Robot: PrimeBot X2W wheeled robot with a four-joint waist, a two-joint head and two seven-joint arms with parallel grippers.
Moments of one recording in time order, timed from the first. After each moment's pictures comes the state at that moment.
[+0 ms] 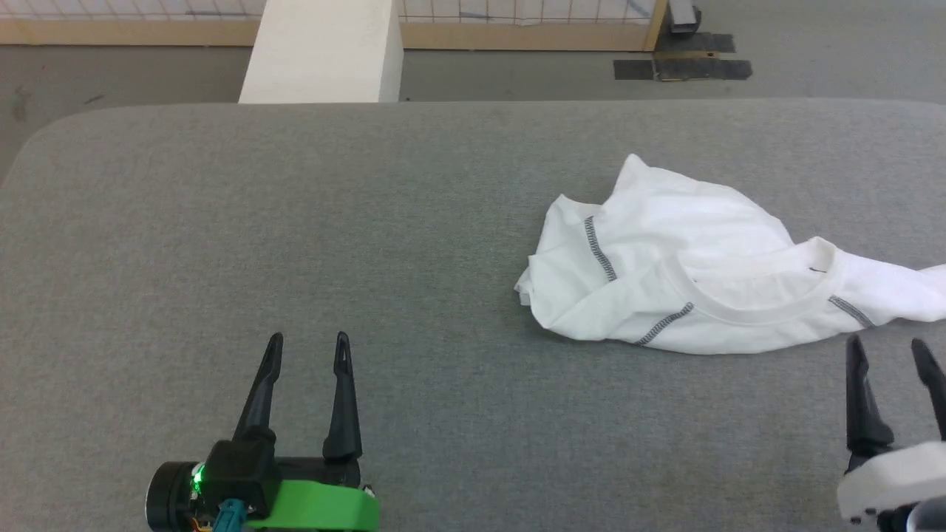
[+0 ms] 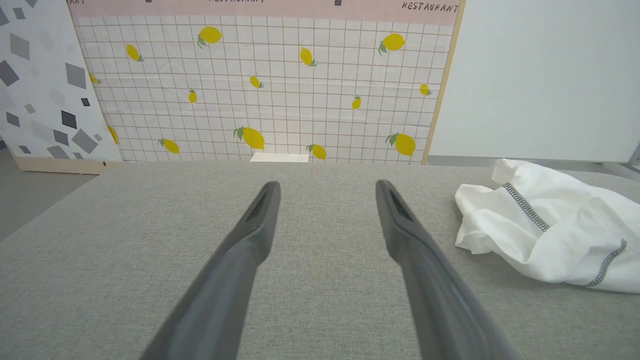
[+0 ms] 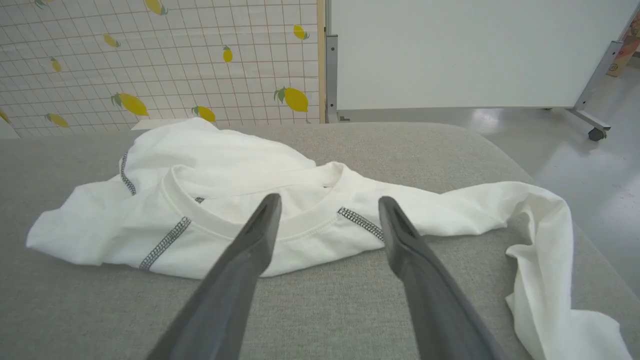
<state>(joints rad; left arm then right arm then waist) 0.10 0.06 -0.16 -0.15 -0.10 0.10 -0.26 0.08 -0.08 -0.27 -0.11 0.11 0.13 0.03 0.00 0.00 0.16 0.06</state>
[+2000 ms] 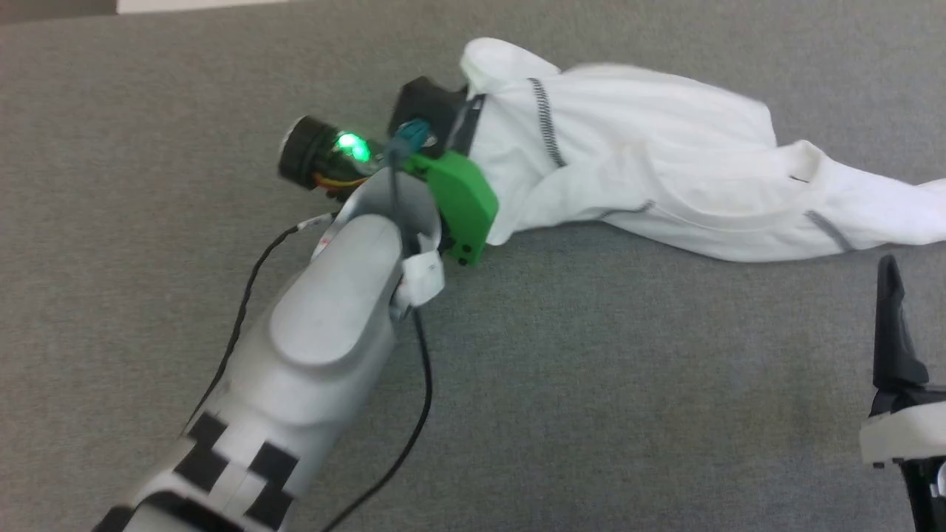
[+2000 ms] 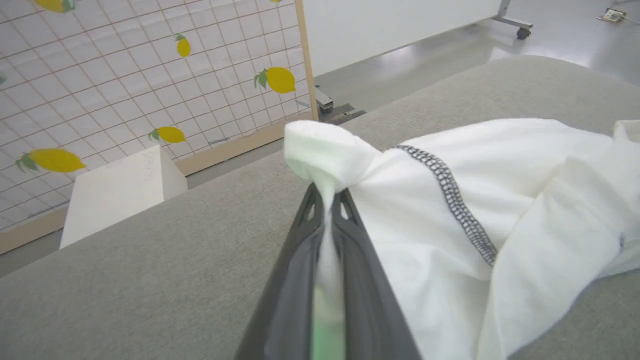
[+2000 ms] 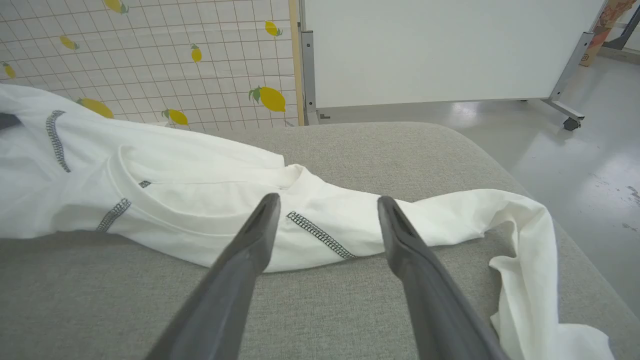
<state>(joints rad) -0.88 0.10 -0.62 0.57 -0.31 0.07 0.01 0.02 -0.06 -0.27 -0.30 0.15 0.13 0.08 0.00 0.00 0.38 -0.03</state>
